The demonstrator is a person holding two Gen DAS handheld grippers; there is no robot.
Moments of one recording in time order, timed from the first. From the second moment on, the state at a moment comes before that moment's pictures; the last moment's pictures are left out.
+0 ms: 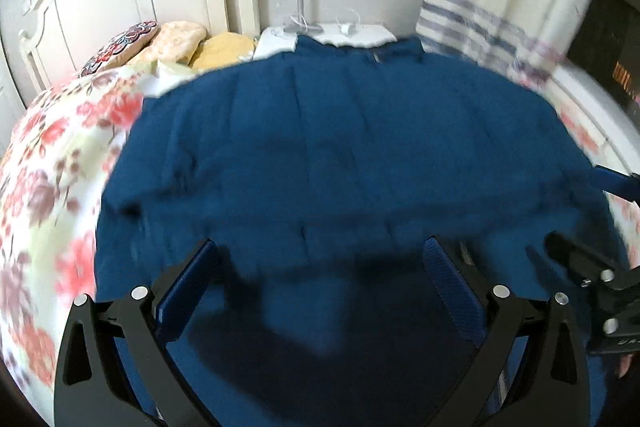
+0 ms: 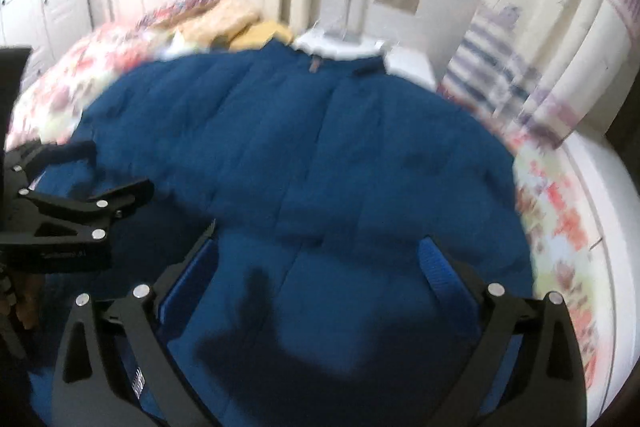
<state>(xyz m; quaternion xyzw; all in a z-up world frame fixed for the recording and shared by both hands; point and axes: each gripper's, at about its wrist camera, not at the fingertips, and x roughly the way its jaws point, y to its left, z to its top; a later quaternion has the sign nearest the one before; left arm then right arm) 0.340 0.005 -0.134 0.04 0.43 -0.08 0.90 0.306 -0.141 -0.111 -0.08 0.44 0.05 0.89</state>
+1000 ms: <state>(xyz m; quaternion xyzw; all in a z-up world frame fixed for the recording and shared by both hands) 0.305 -0.002 -0.160 0.05 0.45 -0.07 0.89 0.267 -0.156 -0.138 -0.06 0.47 0.03 0.88</state>
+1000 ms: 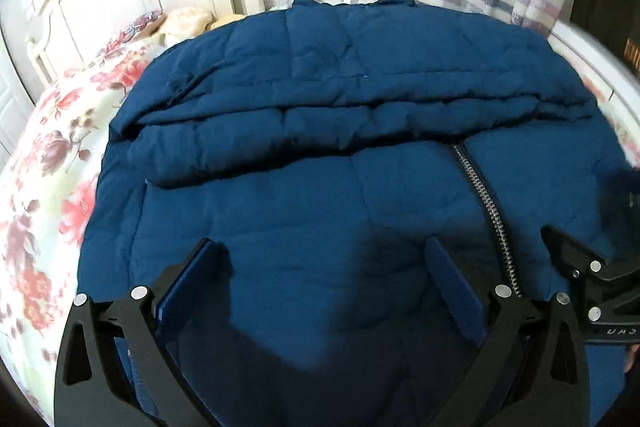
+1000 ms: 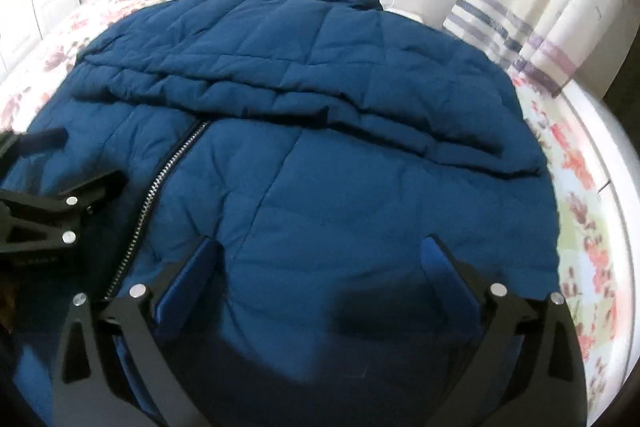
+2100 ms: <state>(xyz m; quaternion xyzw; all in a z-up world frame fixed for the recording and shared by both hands) 0.172 0.028 -0.151 0.07 0.41 -0.09 0.90 0.121 -0.140 -0.113 -0.12 0.44 0.07 0.88</state>
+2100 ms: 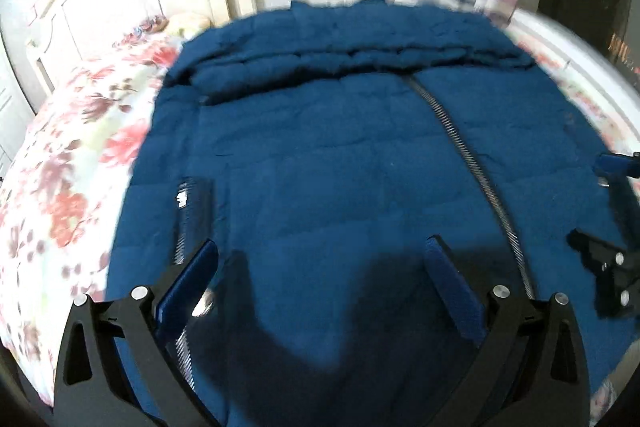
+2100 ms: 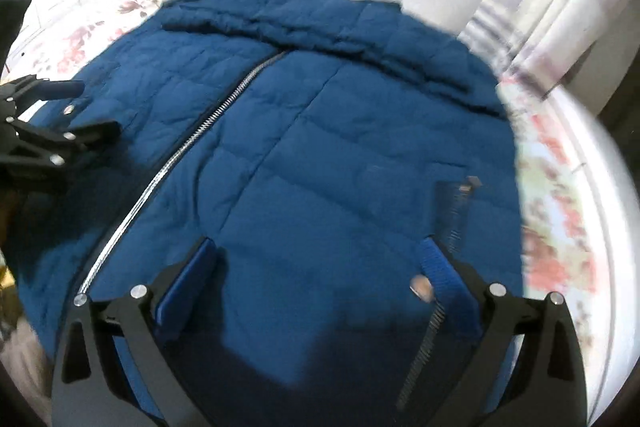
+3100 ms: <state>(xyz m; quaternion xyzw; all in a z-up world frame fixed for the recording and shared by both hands) 0.088 0.165 -0.152 -0.07 0.38 -0.08 0.92 -0.003 -0.266 -0.114 0.08 0.41 0.07 0.91</state>
